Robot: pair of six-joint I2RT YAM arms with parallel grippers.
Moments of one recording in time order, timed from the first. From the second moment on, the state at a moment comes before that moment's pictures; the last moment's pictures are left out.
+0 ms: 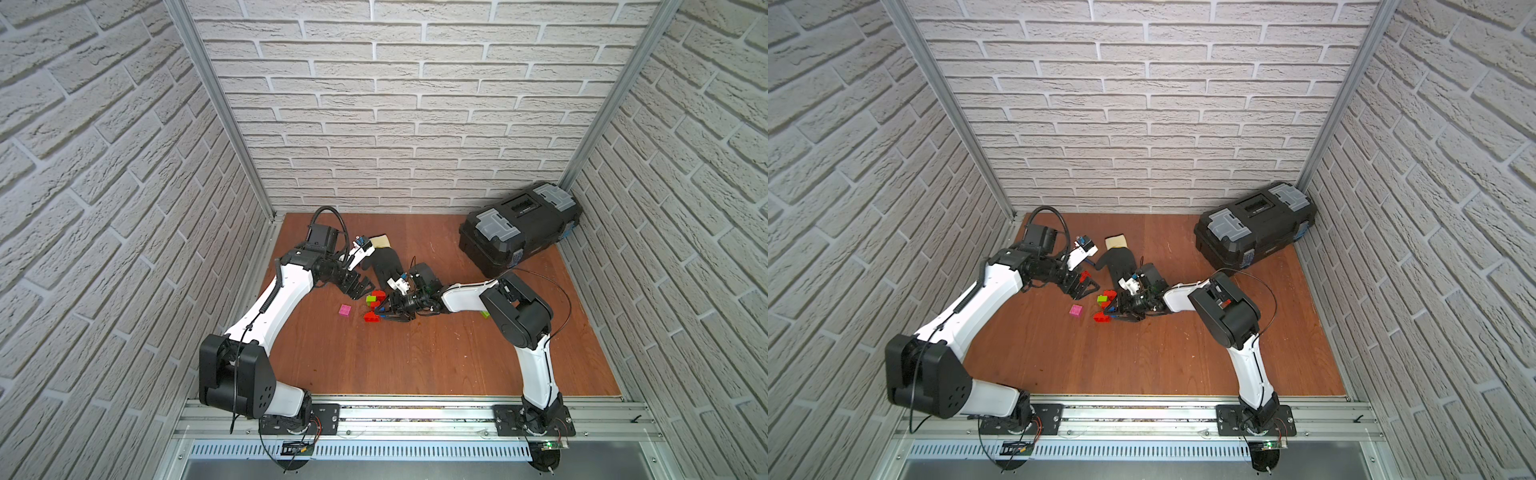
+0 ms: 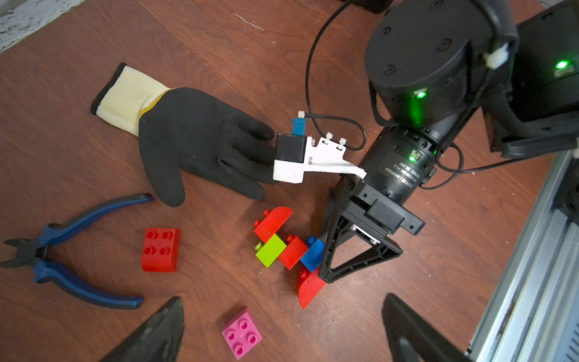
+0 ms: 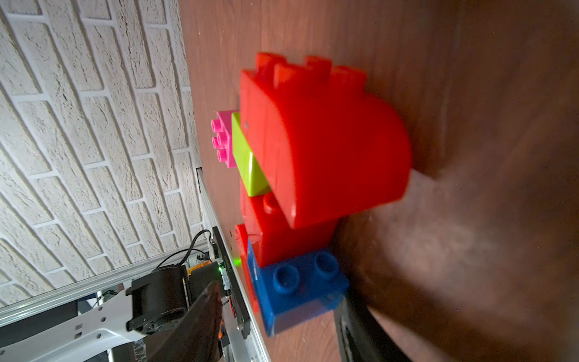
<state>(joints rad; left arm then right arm) -0.25 1.42 1.21 -0.81 0.46 0.48 0.63 2.10 1.16 0.11 -0.81 0.85</state>
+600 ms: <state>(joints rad) -0.25 1.42 1.19 -0.79 0.45 0.48 0.63 1.86 1.07 -0.16 -0.60 0.68</state>
